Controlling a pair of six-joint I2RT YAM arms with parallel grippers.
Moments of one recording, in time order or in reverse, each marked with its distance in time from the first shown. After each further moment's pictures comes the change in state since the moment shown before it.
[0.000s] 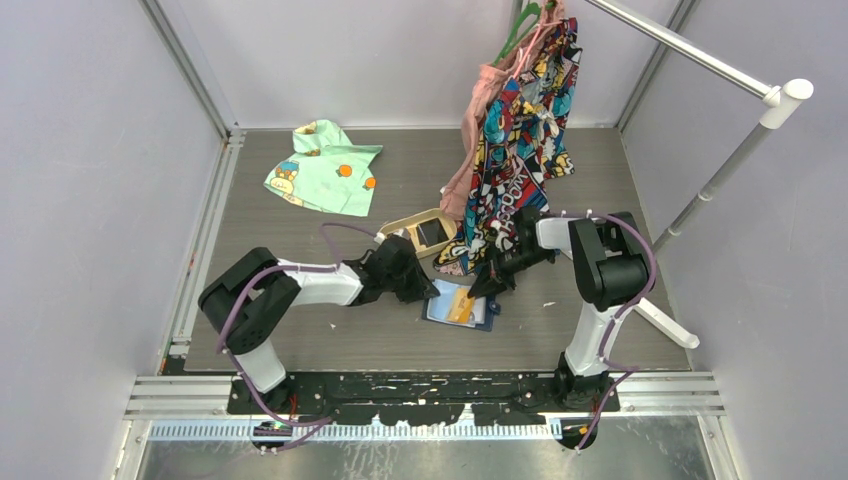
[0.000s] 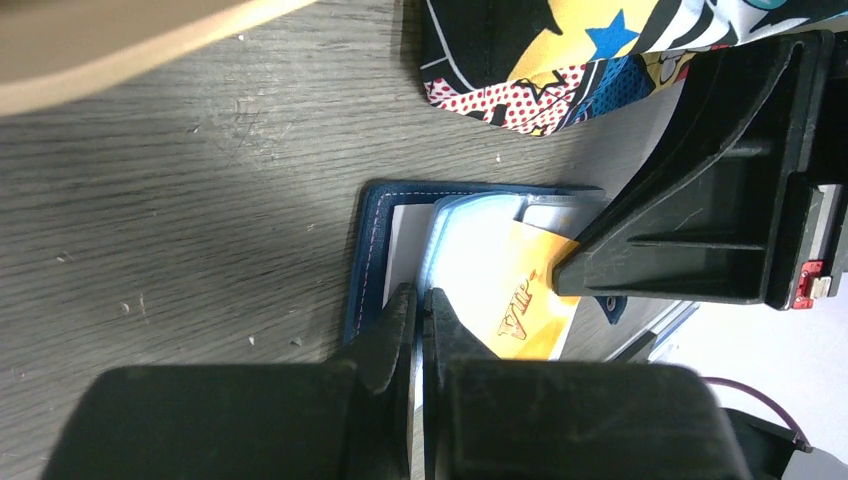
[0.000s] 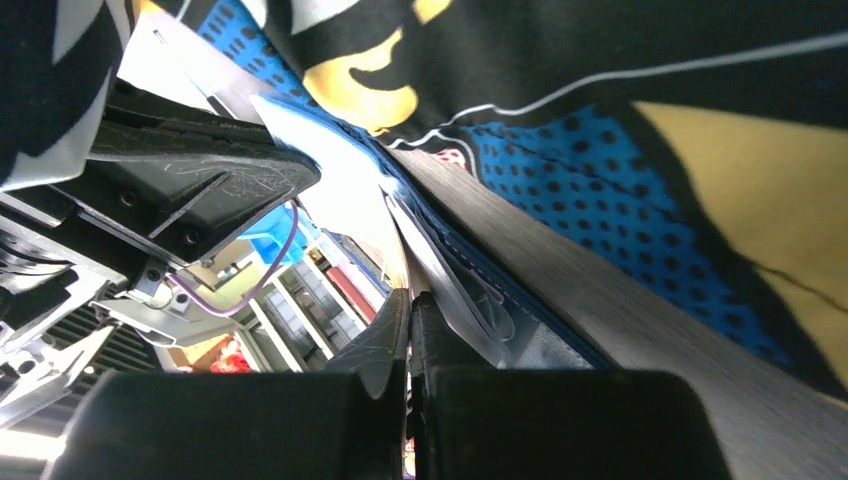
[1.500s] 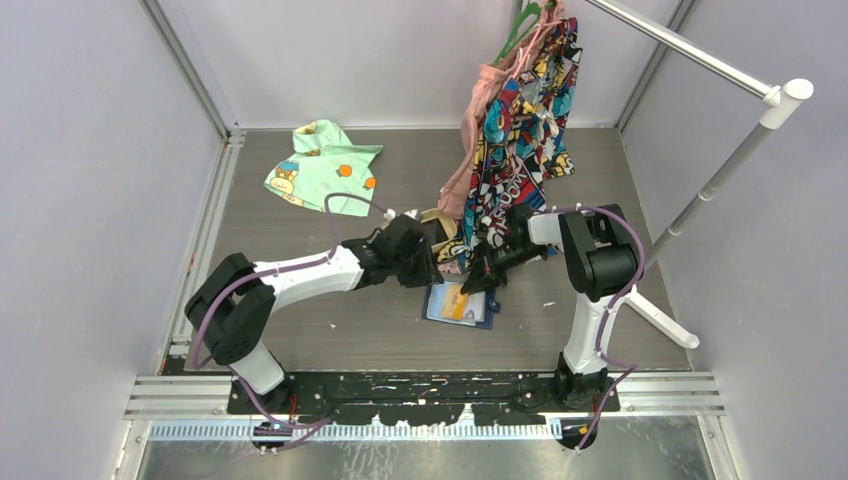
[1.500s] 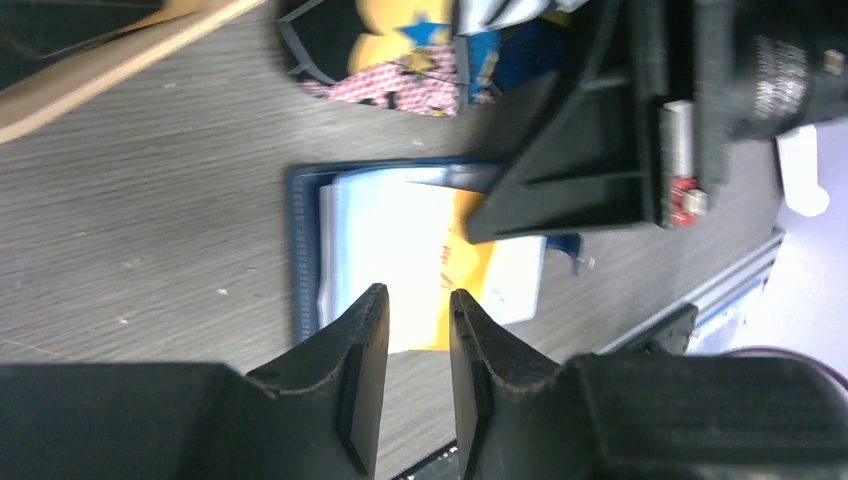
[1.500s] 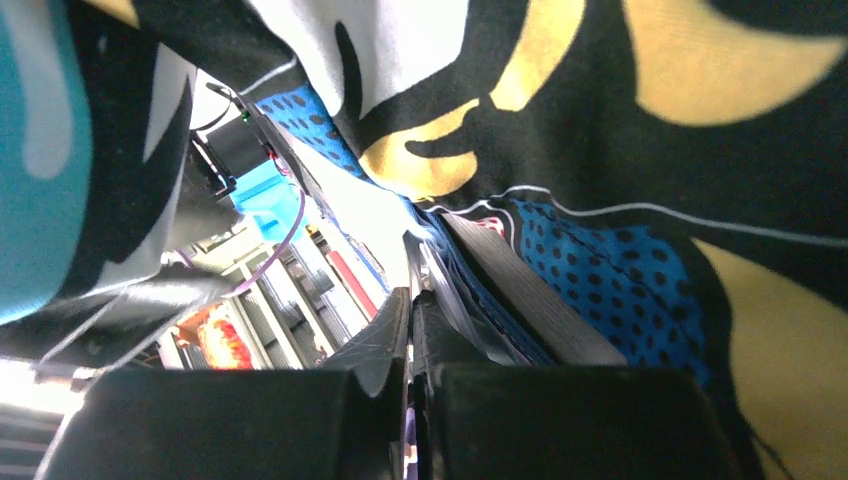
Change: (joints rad) left arm -0.017 -0.071 0.197 -0.334 -0.048 0.168; right arm 0.028 0.094 0.064 0.034 -0.082 -0.052
